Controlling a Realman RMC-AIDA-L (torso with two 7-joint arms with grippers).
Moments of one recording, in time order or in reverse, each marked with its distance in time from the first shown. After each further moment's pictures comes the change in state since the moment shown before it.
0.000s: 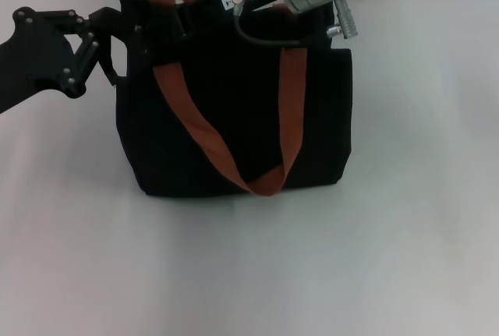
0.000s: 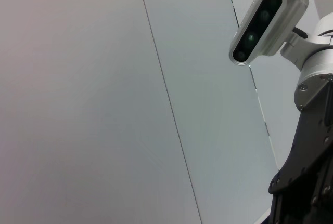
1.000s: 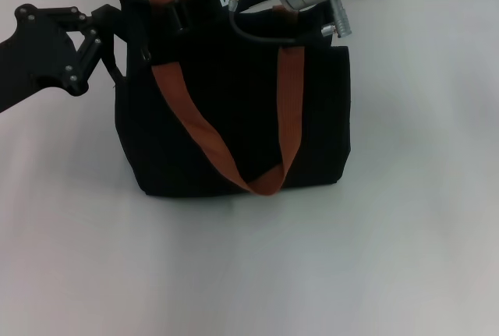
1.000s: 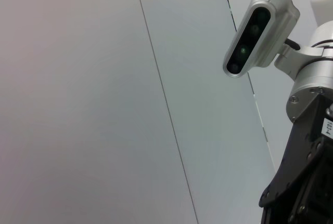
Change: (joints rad) left arm -0.003 -0.002 0.005 0.000 -0.011 0.008 0.000; right arm 0.003 0.003 -0.016 0.008 0.001 0.048 0.034
